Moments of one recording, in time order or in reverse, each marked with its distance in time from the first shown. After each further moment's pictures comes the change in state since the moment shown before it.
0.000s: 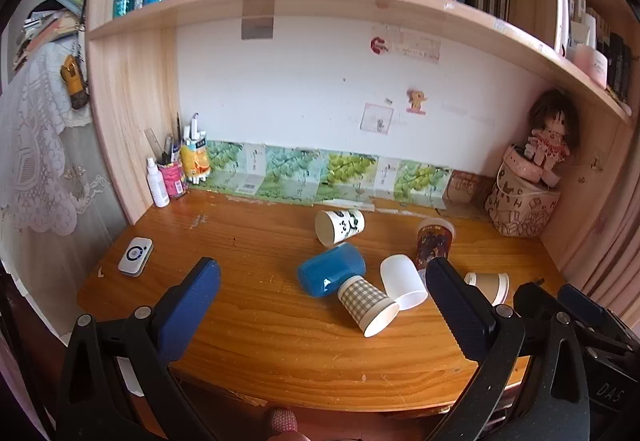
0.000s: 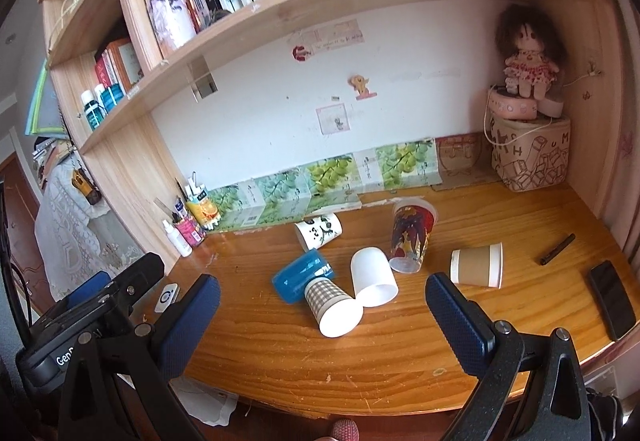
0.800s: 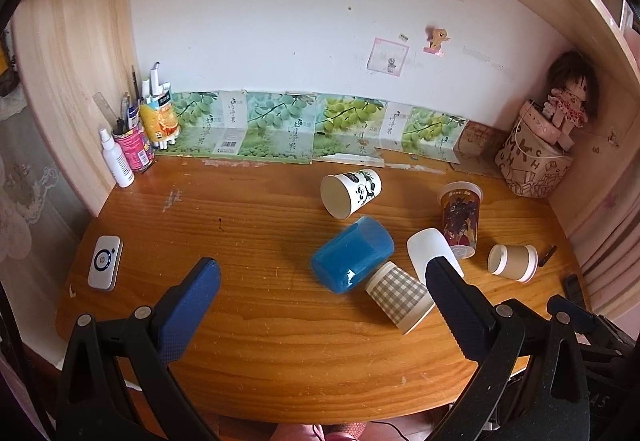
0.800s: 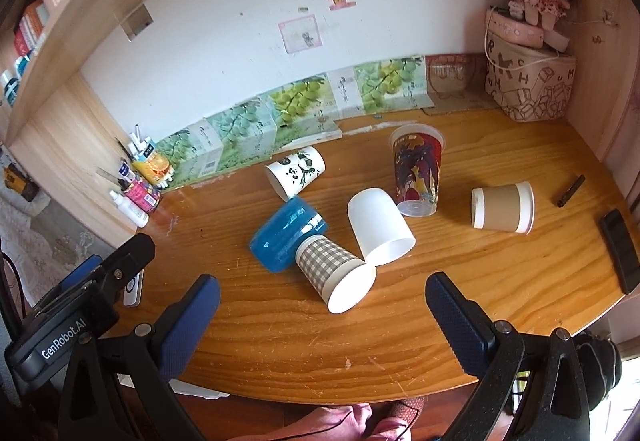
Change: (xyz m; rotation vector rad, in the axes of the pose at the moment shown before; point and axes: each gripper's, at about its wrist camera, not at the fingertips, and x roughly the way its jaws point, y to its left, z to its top) left arm 0.111 0.052 0.036 0.054 0.247 -0.107; right arm 0.114 0.038 0.006 0.117 0.289 -0.177
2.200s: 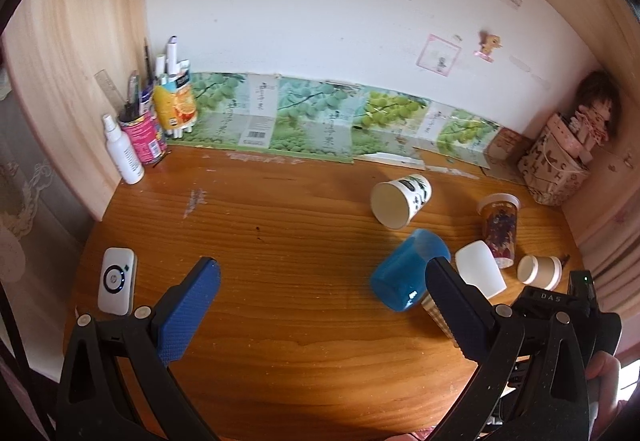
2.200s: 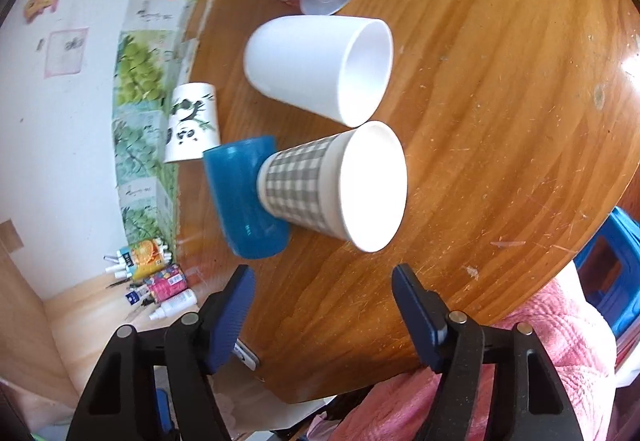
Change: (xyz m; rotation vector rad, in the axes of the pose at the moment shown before) left arm 0.038 0.086 0.031 -0.052 0.064 -0.008; right arm 0.144 -0.061 -0.031 0.940 0.478 0.150
